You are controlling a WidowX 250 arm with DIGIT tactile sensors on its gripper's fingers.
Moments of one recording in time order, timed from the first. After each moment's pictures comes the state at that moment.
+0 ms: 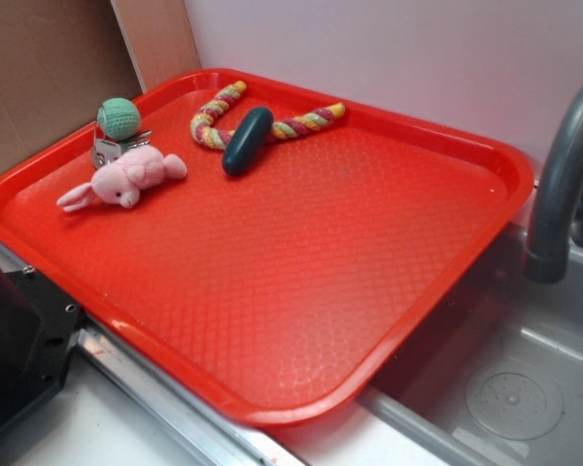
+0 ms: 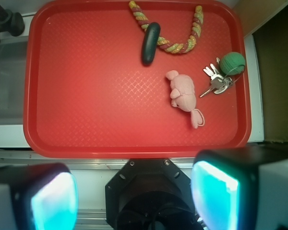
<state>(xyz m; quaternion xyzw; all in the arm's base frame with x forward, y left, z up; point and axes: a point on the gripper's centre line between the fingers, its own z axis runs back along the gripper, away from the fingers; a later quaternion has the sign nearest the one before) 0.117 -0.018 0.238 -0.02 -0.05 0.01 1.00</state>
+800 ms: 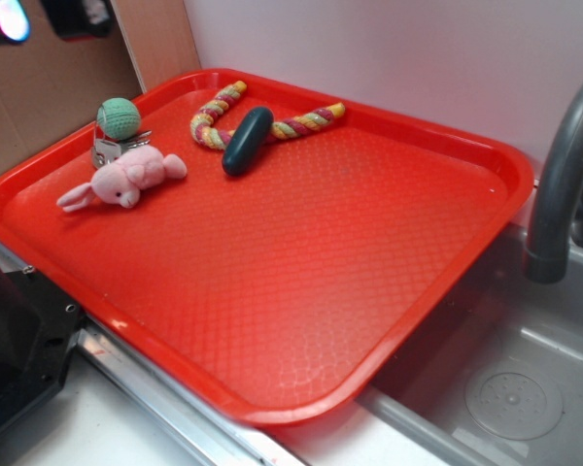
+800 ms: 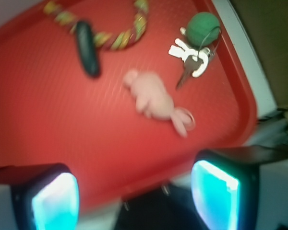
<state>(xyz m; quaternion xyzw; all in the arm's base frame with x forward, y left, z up) 0.174 0.055 0.153 -0.06 0.00 0.27 0.96</state>
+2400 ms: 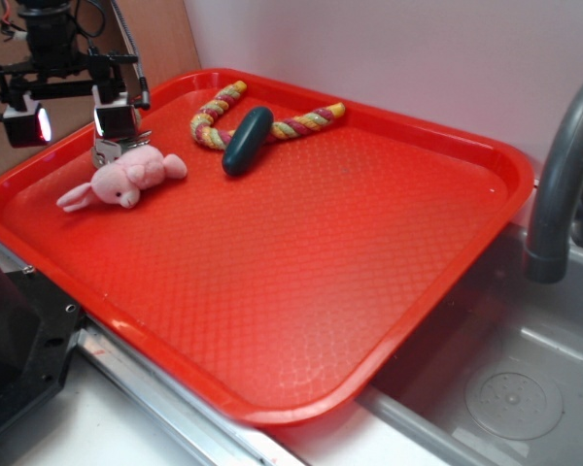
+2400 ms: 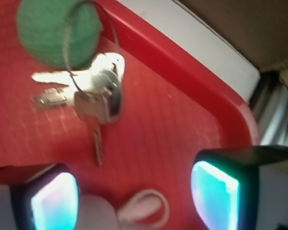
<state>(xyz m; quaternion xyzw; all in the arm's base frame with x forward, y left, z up) 0.185 0.128 0.057 0.05 0.06 0.48 0.87</state>
